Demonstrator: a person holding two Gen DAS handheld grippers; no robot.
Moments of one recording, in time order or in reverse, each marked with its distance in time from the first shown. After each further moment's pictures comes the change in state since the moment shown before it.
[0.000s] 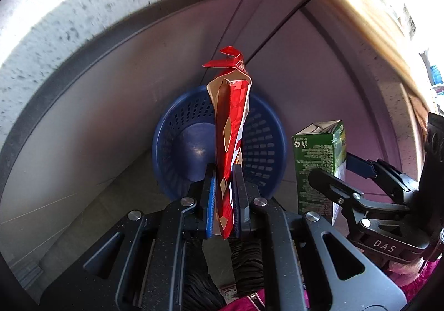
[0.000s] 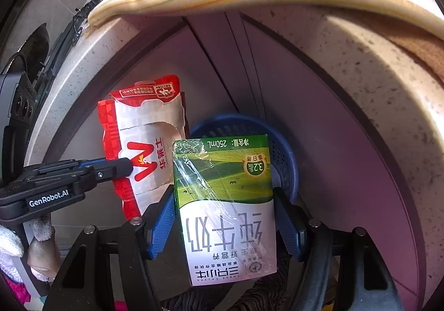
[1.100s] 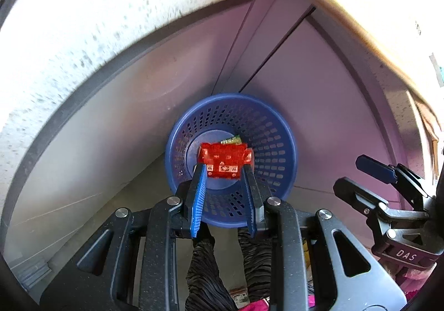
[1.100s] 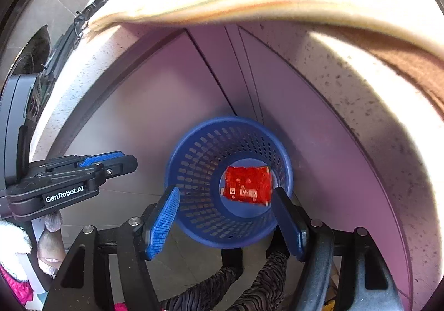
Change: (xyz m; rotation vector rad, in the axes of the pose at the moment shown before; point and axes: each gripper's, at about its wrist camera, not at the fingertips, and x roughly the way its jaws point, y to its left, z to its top) left arm -0.018 -0.005 0.000 0.005 -0.046 0.072; right arm -0.013 0.001 0.006 -0.009 -0.011 0.007
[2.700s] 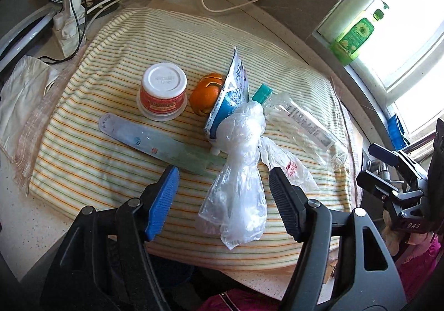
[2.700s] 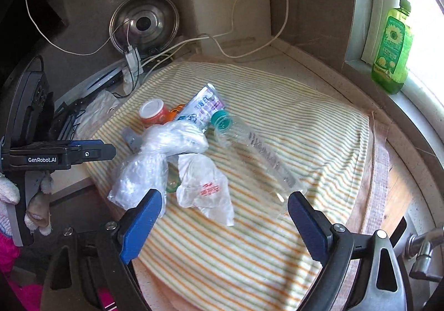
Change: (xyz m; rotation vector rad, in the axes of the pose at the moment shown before) left arm -0.109 -0.165 0.165 0.057 -0.253 -0.173; right arm -0.221 -0.148 0.140 -0.193 -0.307 -0.135
